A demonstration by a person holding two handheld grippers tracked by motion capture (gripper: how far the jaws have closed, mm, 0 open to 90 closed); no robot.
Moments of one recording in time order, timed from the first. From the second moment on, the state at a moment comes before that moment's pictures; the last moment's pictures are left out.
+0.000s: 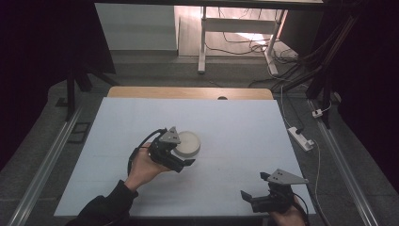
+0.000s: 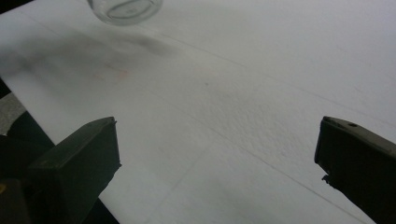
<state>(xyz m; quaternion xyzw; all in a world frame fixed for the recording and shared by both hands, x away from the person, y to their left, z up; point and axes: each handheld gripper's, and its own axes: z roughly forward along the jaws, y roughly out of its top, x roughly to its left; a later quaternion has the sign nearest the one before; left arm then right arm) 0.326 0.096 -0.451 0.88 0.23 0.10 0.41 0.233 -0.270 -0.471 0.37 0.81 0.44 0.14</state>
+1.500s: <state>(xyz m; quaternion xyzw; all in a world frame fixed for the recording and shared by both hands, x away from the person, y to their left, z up) 0.319 0.095 -0.450 0.87 0.21 0.09 0.43 0.285 -0.169 -0.420 0.26 0.83 0.47 0.11</state>
